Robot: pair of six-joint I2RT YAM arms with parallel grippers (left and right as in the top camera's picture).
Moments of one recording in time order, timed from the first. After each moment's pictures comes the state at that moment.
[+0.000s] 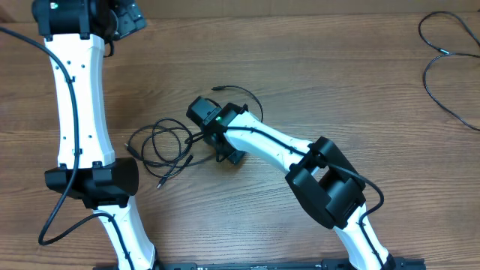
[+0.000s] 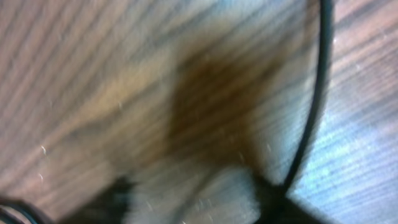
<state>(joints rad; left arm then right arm) 0.03 2.13 2.60 -1.44 -0.19 -0.46 0.82 2.25 1.73 -0.91 0.12 1.49</state>
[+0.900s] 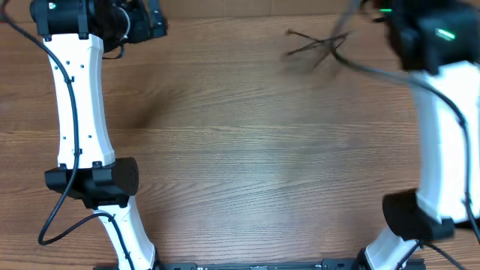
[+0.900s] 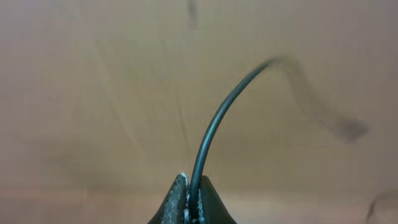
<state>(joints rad) 0.02 2.13 2.60 -1.46 0.31 -0.17 0.22 1.87 2.55 -0.91 0.09 0.13</state>
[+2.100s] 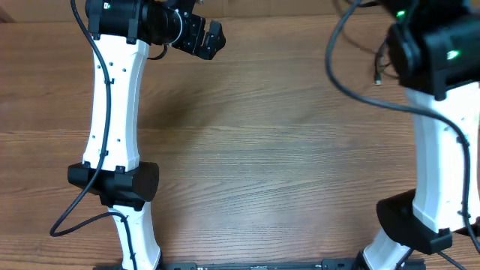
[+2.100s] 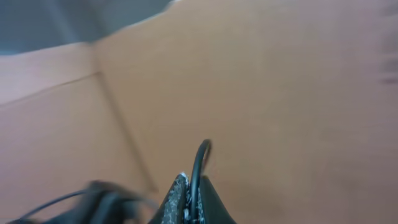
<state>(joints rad) -0.17 2.13 2.60 -1.45 0.36 0.18 0.33 1.87 2.61 -0.67 -0.31 0.35</state>
